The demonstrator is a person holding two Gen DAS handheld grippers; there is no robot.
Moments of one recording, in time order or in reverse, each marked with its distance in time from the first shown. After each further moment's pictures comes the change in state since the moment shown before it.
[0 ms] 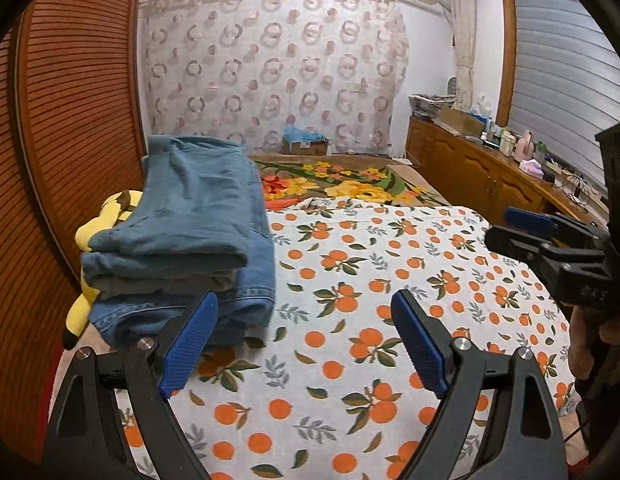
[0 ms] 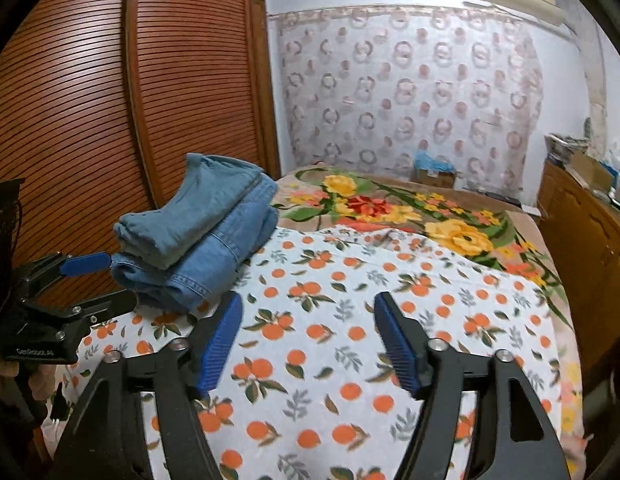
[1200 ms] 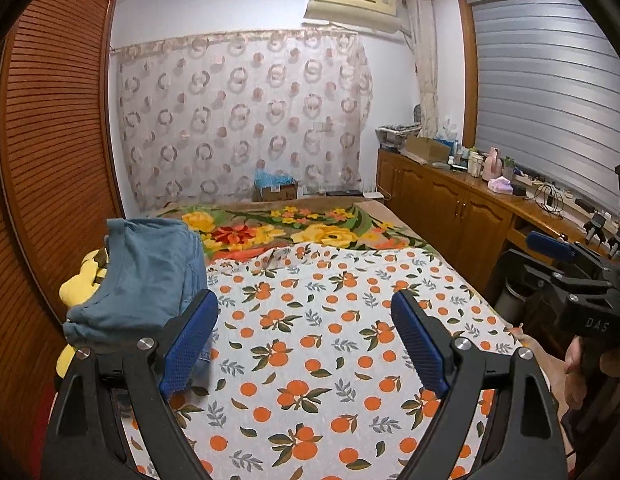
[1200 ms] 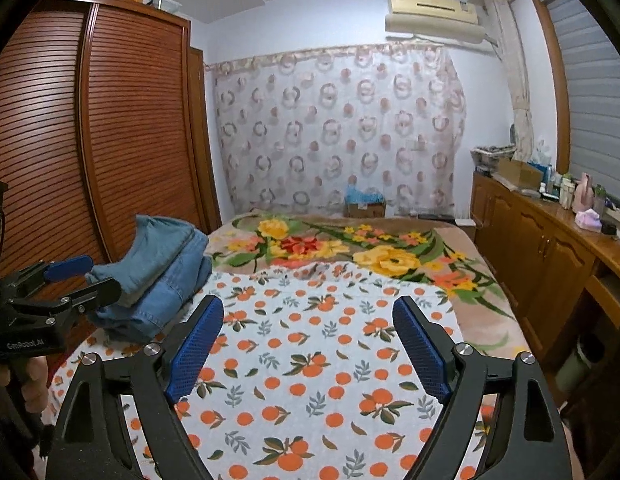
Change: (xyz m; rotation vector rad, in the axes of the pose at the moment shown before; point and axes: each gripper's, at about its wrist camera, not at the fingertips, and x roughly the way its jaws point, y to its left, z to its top) left arm -0.049 -0.072 0.042 0.073 -0.152 -0.062; right arm -0.103 -0.003 -0.022 0.099 -0.166 -0.203
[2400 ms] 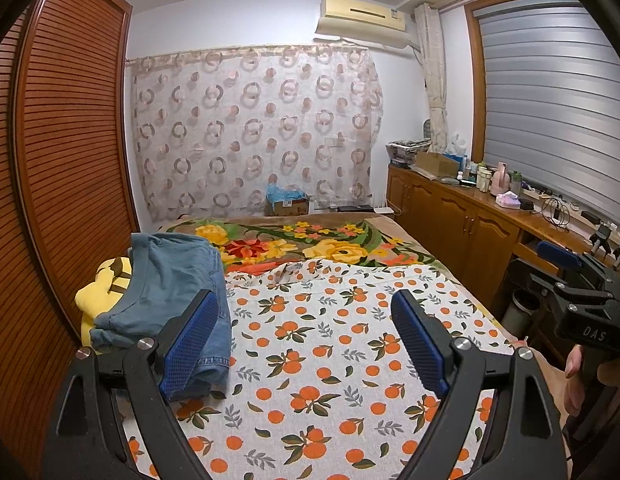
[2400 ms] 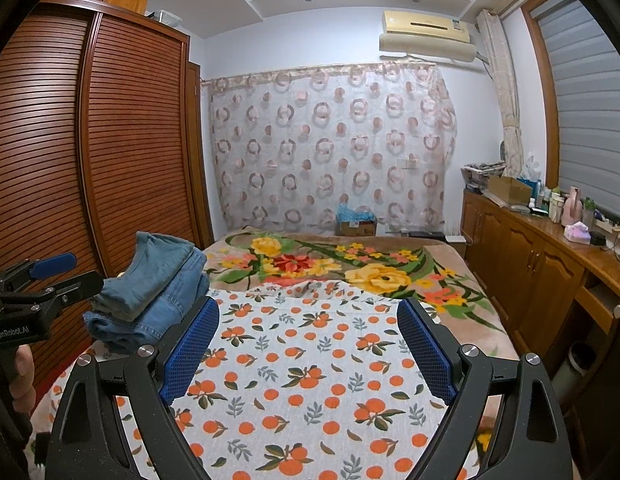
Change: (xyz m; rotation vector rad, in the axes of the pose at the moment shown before) left arm -0.024 0.005 0.006 -0.001 -0.049 0.035; right arm -0.009 0.004 -0.017 -0.010 -0.058 -0.026
